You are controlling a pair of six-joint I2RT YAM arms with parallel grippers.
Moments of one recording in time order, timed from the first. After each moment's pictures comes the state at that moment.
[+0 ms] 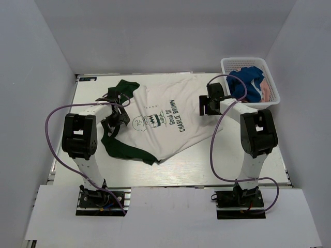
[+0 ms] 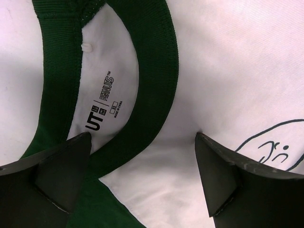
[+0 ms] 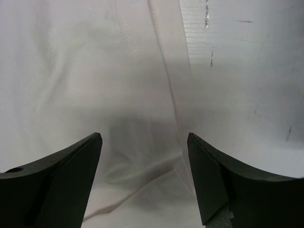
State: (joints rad) left arm -0.12 1.88 1.23 -0.62 -0.20 -0.59; right arm 0.29 1.90 1.28 -0.33 0.14 0.15
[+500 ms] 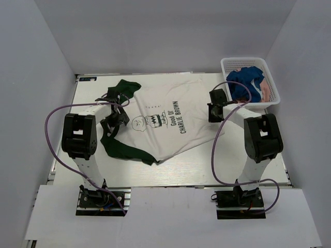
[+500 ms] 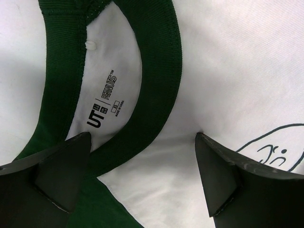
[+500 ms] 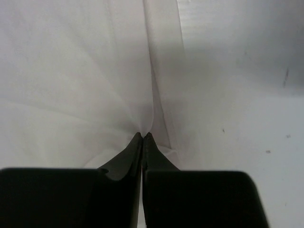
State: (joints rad) left arm -0.12 1.87 1.23 -0.63 -0.21 -0.61; right arm 0.28 1.85 1.18 -0.36 0.16 0.19
